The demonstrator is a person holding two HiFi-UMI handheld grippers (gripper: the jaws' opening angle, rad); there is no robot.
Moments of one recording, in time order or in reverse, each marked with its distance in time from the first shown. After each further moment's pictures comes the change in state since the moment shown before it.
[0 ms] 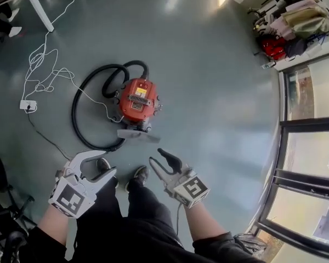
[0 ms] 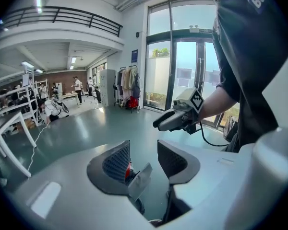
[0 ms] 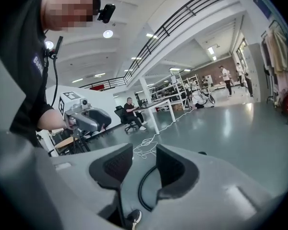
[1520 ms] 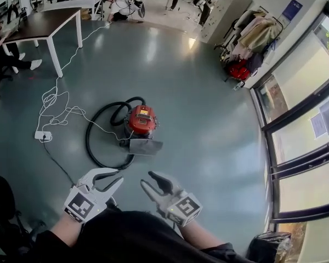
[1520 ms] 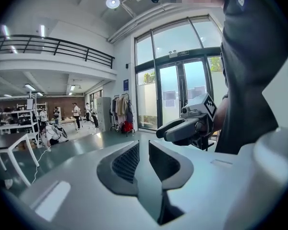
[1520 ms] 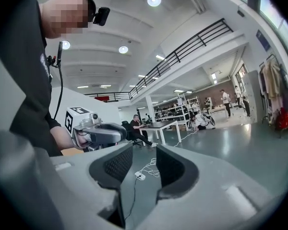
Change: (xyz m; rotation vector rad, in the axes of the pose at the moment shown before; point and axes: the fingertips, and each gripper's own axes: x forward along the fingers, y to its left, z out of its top) left arm -0.245 -0.170 0.019 0.111 -0.290 0.010; right arm -0.105 0.336 0.057 -0.075 -0.232 -0.046
